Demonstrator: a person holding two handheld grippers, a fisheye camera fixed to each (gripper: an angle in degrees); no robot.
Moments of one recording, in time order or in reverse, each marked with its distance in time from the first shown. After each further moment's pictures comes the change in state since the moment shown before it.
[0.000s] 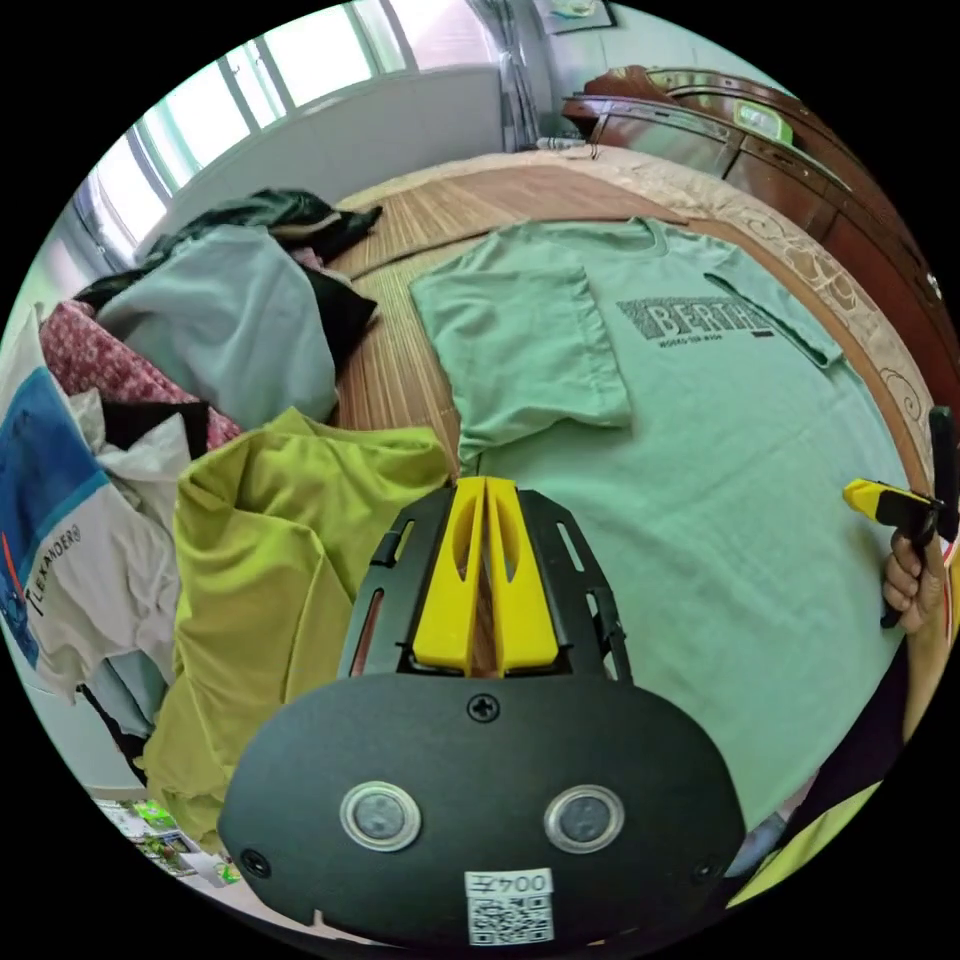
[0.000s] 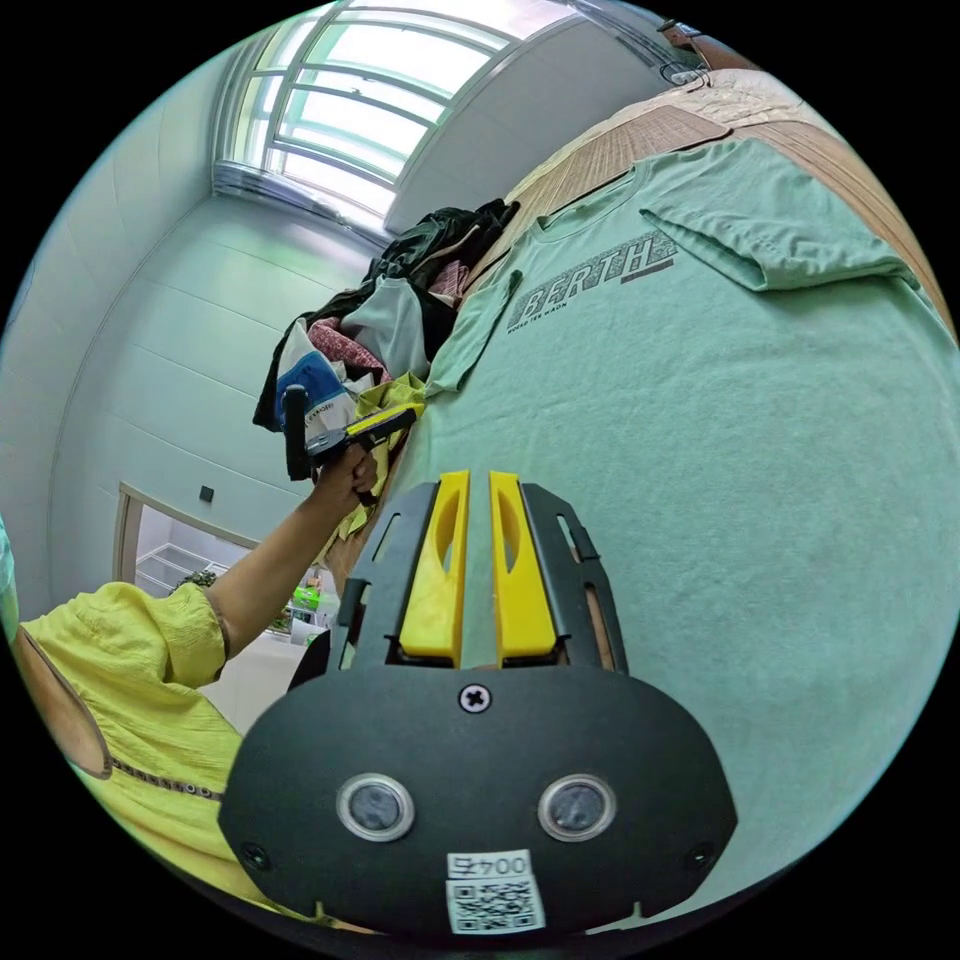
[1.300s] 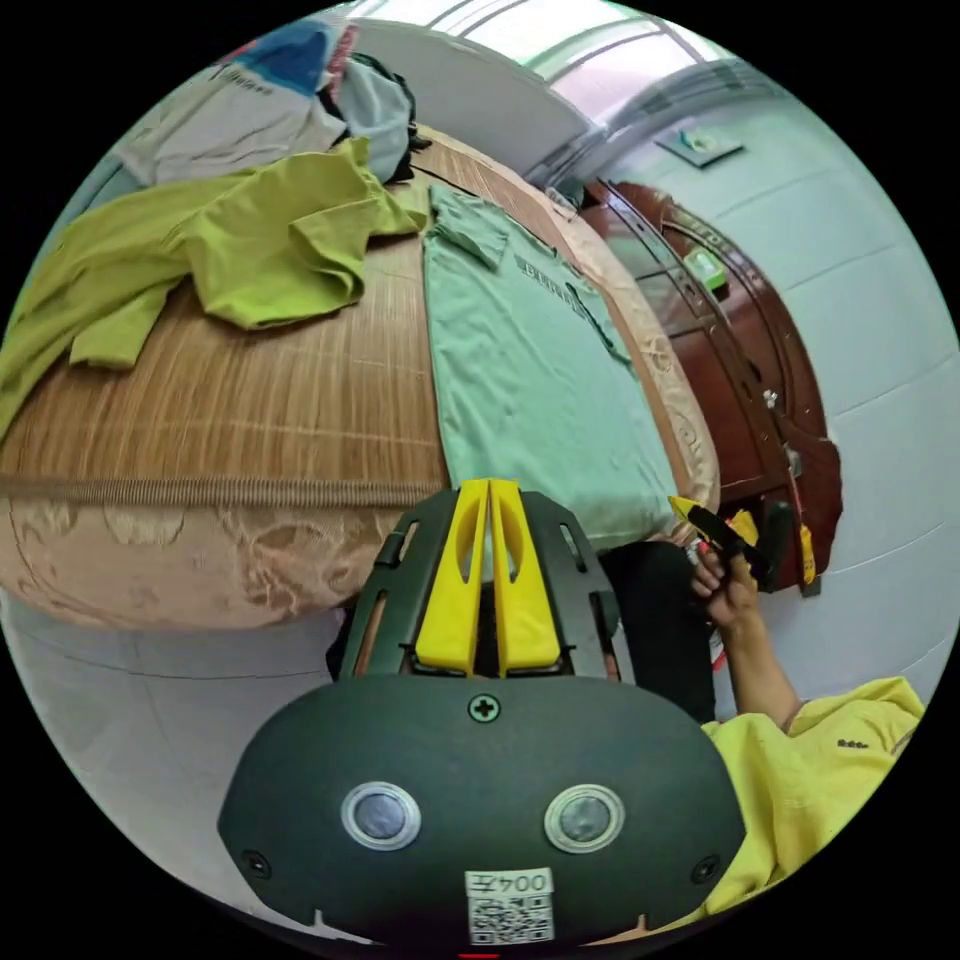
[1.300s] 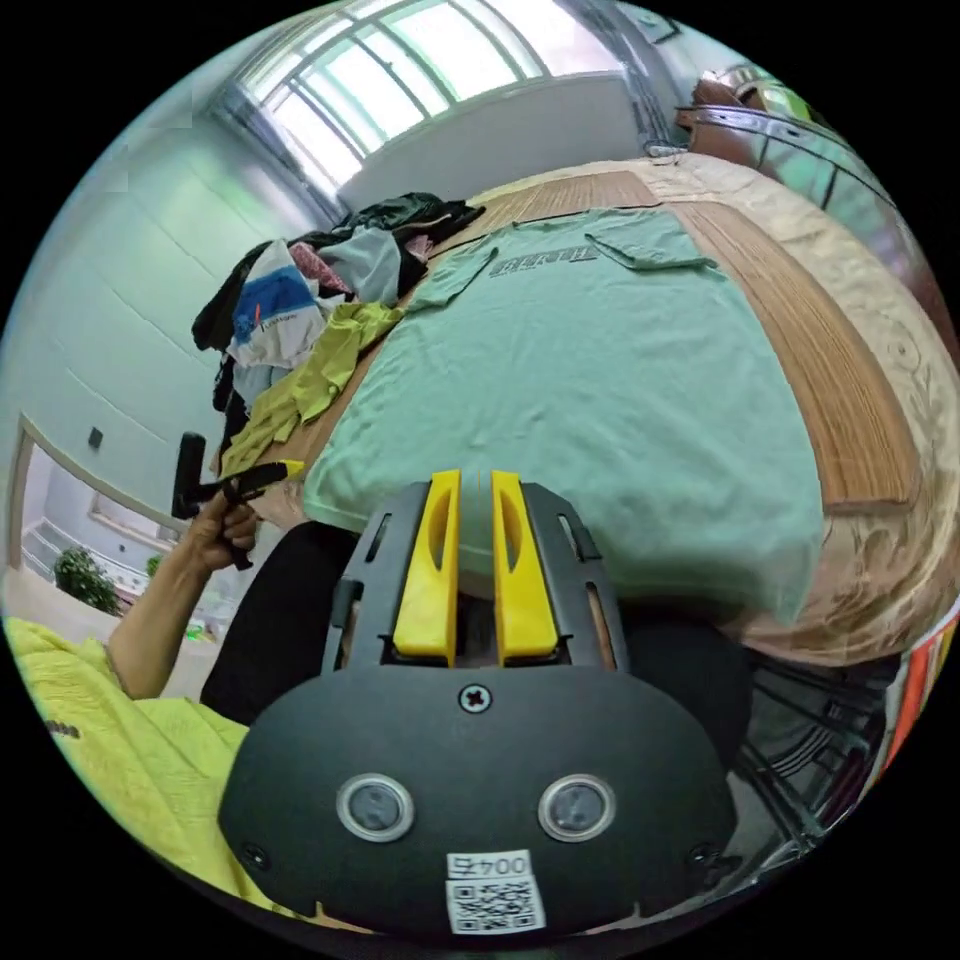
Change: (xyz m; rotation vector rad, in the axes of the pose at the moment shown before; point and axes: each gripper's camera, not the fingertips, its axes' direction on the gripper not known) left arm -0.051 0.254 -0.344 0.020 0.661 -0.405; right arm -0.342 0.163 -0.093 0.077 0.336 0.018
